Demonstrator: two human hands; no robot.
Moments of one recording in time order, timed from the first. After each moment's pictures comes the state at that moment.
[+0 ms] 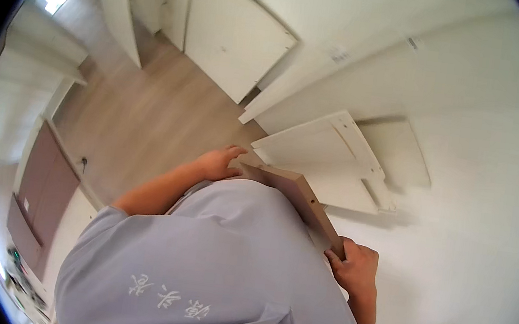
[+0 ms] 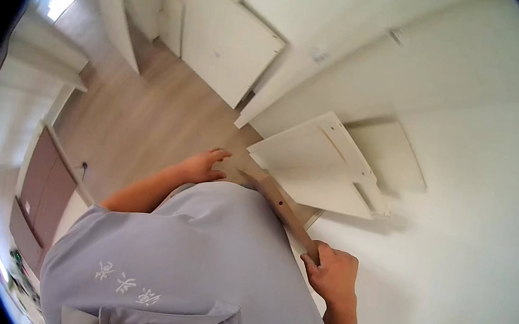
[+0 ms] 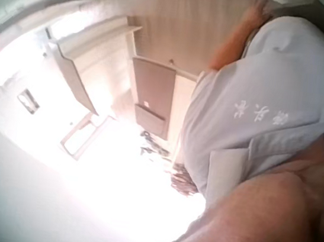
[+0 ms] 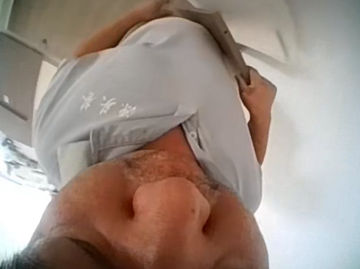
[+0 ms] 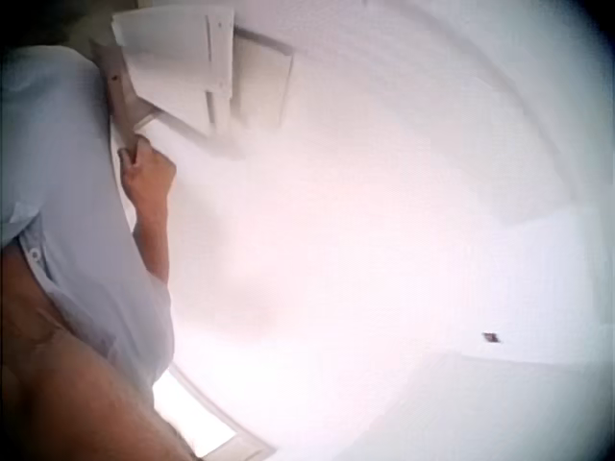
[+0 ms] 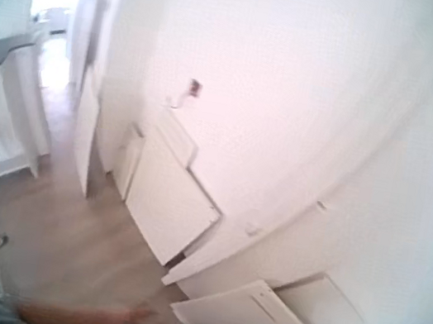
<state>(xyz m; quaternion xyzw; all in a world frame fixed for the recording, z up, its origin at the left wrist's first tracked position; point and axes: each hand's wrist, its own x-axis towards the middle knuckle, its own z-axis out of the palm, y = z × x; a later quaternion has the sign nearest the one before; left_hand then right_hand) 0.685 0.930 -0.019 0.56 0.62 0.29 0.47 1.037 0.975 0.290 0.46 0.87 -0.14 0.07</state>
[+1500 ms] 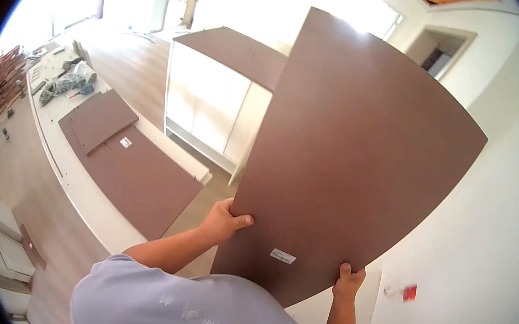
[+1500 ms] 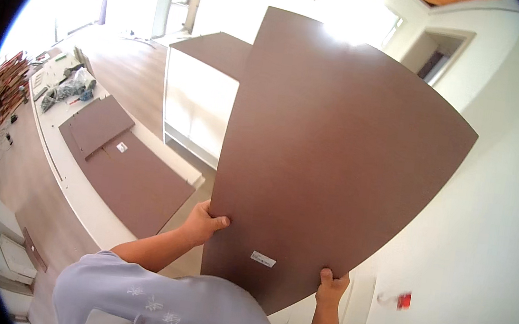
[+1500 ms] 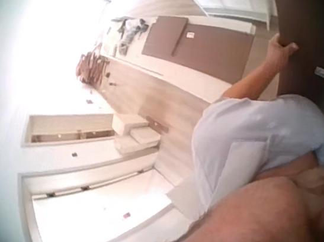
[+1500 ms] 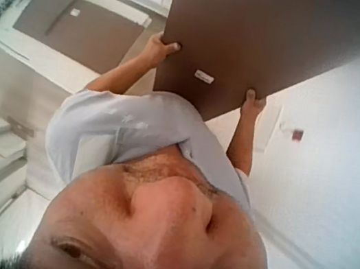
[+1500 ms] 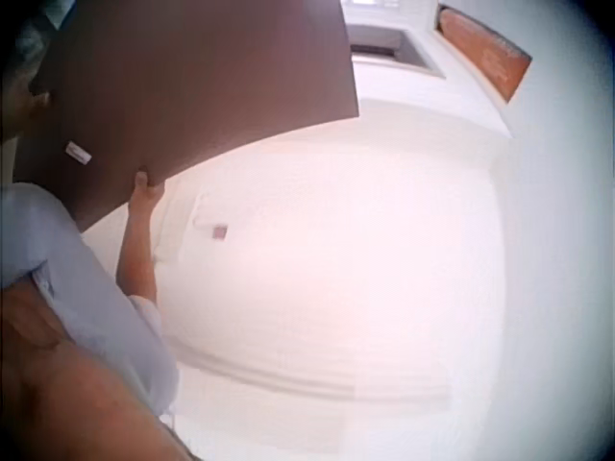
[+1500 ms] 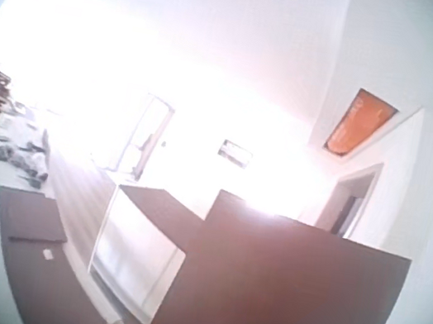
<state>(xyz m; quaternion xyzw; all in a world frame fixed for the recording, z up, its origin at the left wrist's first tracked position) 0.314 0.717 0.172 0.03 0.57 0.82 -0.05 0.319 1.108 0.222 -0.05 0.78 -0.61 -0.08</state>
